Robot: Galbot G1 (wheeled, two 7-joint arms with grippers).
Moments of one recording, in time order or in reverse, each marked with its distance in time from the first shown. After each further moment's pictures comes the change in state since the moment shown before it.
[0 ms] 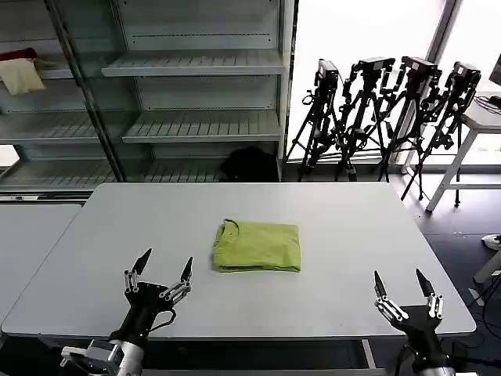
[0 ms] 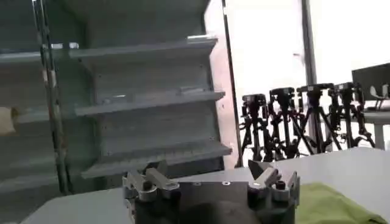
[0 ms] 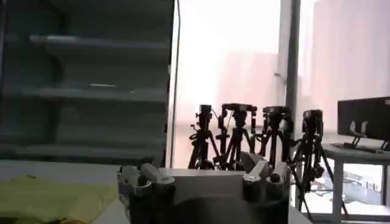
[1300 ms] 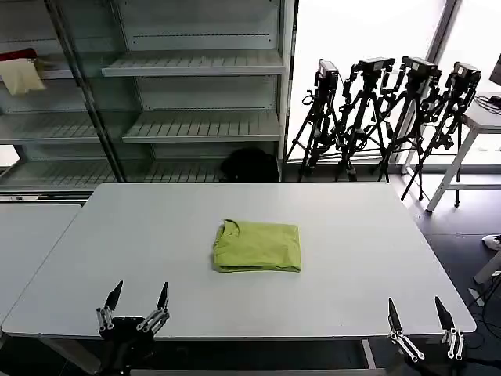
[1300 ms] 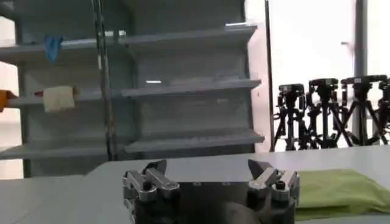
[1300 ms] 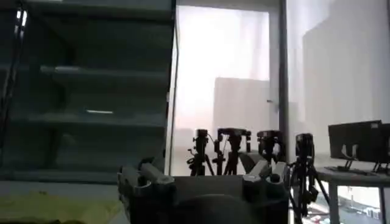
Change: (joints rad) left arm 0.250 -0.073 -0.052 -0.044 0.051 -0.119 -0.106; right arm -0.194 0.032 0.000 -0.020 -0.100 0.314 0.038
